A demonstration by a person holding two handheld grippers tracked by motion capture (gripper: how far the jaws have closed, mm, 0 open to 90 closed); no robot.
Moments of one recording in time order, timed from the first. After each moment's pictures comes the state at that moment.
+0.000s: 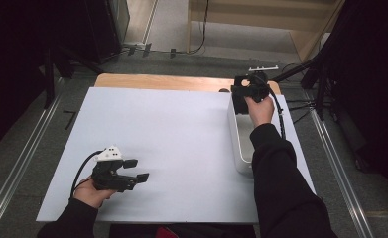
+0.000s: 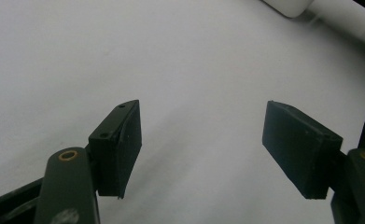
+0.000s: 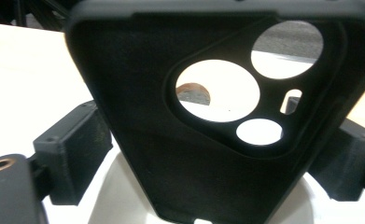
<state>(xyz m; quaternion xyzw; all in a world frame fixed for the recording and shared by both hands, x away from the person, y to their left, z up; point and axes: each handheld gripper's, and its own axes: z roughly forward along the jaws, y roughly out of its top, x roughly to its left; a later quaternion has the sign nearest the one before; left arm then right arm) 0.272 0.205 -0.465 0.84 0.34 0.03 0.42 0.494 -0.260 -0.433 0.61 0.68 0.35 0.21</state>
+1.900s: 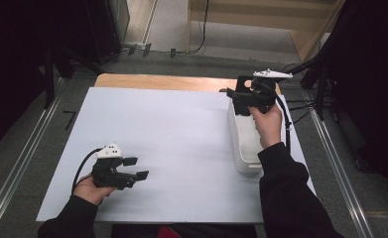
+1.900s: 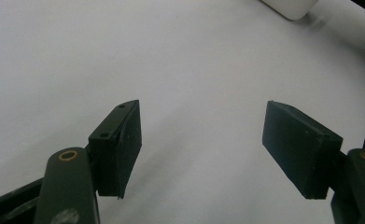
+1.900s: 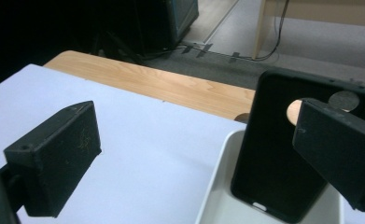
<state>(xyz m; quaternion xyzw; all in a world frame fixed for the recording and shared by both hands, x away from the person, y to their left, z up) 0.279 0.208 -0.463 0.84 0.34 0.03 0.42 0.402 -0.237 -0.374 0.52 0.69 0.45 0.23</state>
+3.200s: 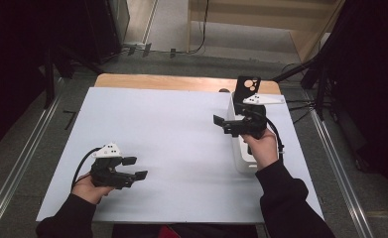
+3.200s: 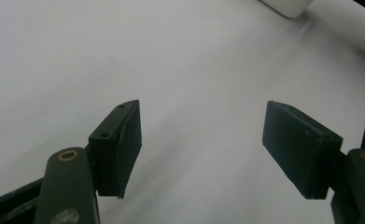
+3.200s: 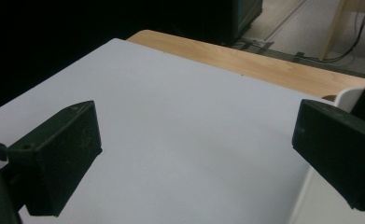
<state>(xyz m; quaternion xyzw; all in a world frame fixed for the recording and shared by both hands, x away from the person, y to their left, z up) 0.280 0.210 -0.462 0.84 0.33 0.02 0.42 0.345 -0.208 -0.400 0.44 0.73 0.50 0.16</state>
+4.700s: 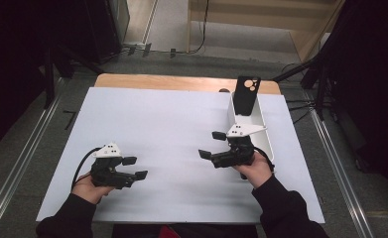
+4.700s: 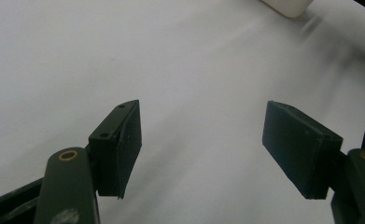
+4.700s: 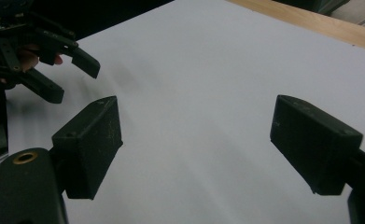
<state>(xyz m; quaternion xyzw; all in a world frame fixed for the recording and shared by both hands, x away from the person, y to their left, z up) 0.280 0.210 -0.462 0.84 0.33 0.02 0.43 0.292 -0.176 -0.435 0.33 0.79 0.50 0.09</state>
